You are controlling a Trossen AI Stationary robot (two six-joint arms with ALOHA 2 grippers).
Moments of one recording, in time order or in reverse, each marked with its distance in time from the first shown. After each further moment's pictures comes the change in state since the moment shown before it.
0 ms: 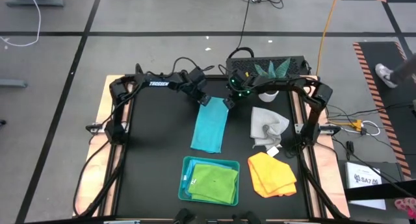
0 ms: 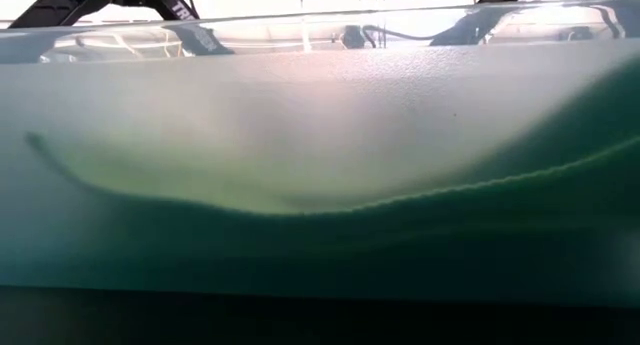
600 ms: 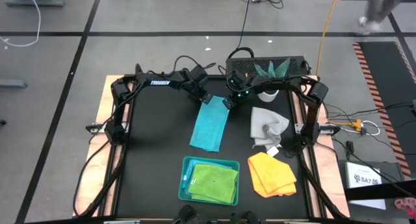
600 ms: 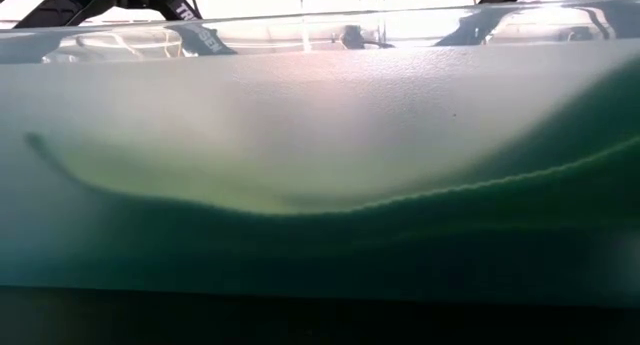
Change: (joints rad) left arm 0.005 0.020 0.048 0.021 -0.011 0.027; right arm -0.008 0.089 0.002 0.017 -0.022 0.026
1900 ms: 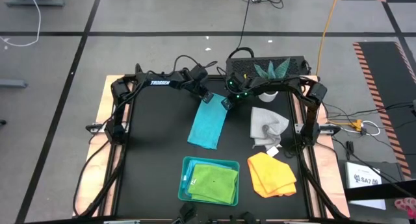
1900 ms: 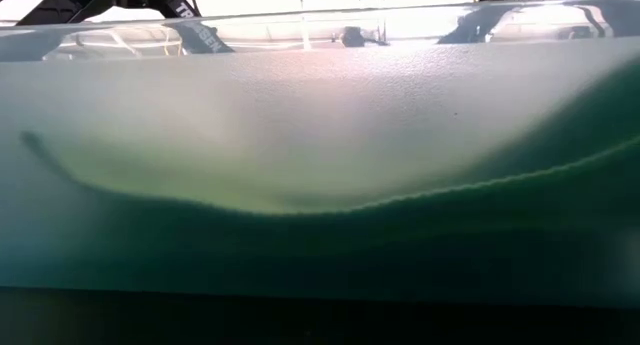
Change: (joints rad) left arm 0.001 -0.003 0.001 0.056 -0.053 0.085; right arm 0.025 -0.028 -0.006 0.033 0.019 -0.003
